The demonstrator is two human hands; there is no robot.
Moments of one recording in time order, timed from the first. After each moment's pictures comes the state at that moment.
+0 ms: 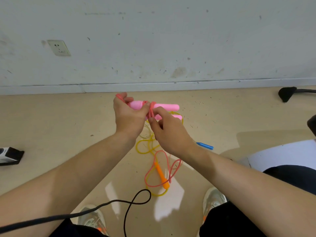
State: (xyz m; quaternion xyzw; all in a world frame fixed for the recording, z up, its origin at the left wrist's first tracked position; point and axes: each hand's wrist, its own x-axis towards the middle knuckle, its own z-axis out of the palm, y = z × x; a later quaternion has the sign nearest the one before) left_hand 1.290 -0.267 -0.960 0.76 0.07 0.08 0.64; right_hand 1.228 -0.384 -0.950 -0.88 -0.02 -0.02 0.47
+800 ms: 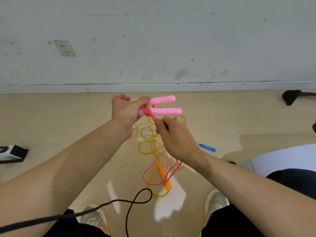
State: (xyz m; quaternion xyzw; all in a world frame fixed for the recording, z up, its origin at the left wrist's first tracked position) left_hand 1.309 -0.253 -0.938 0.65 0.18 -0.04 0.74; right_hand 1.222 -0.385 -0.960 -0.91 -0.01 -0.03 0.41
